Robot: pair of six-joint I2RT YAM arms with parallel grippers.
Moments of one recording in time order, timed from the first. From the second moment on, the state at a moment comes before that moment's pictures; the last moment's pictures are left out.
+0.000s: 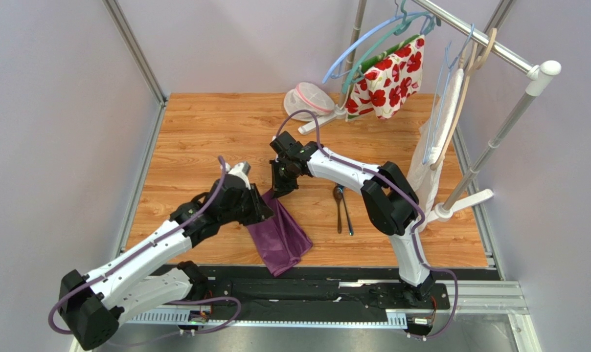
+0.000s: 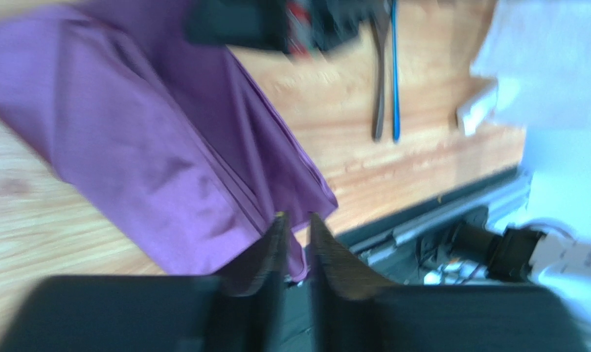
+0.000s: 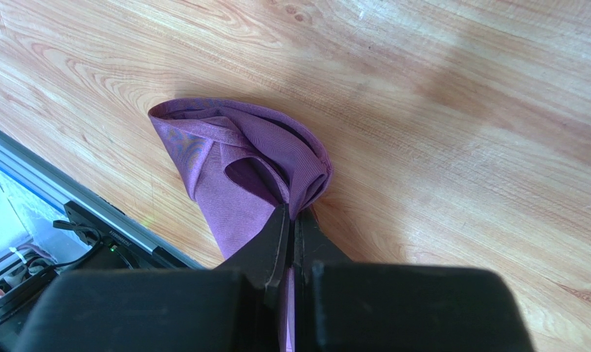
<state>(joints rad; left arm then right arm) -0.74 0.91 0.68 -0.47 0.02 -0.87 0.80 2.13 1.69 -0.63 -0.26 0.68</state>
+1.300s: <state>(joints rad) -0.48 1.66 1.01 -0.54 -0.11 -0.86 0.80 2.13 1.69 -0.60 -0.31 0.66</state>
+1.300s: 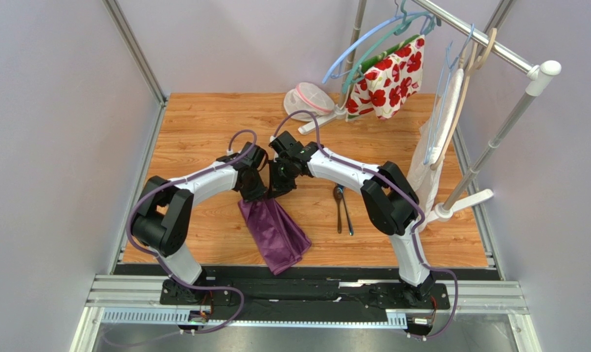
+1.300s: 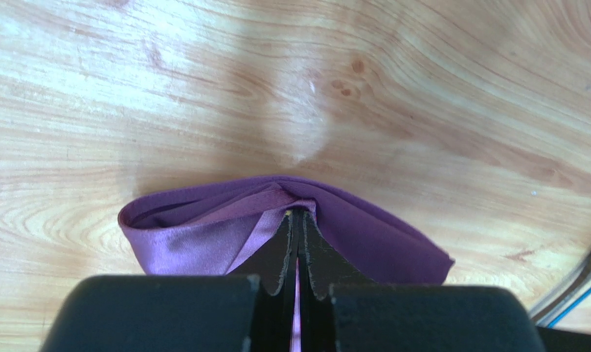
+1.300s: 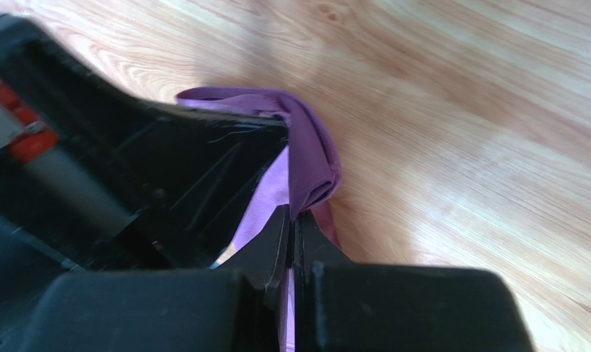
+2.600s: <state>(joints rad) -0.42 1.49 0.81 -0.52 0.05 -0.71 0.82 2.13 1.62 -0.49 -0.38 0.71</state>
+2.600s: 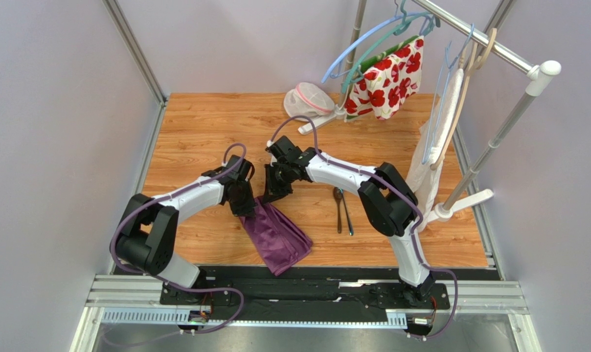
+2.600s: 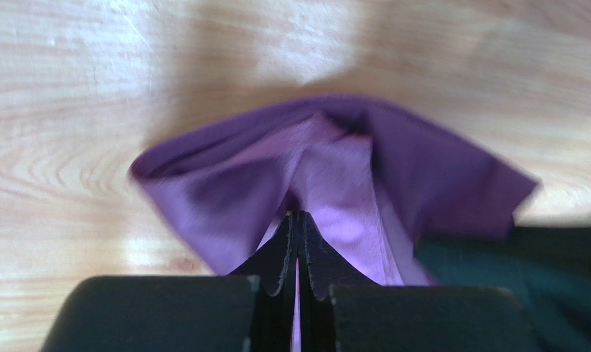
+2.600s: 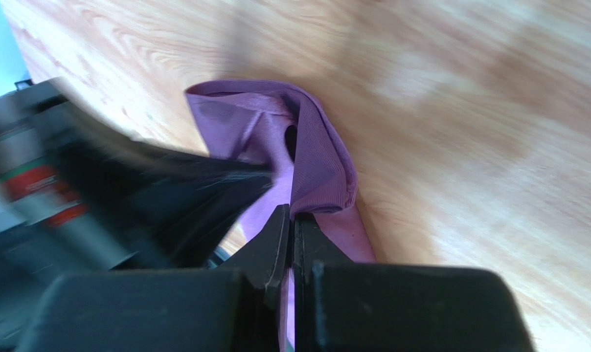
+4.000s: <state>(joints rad) -0.19 0.95 0.72 -0.58 0.16 -0.79 0.91 2.21 1.67 -0.49 -0.42 0.60</state>
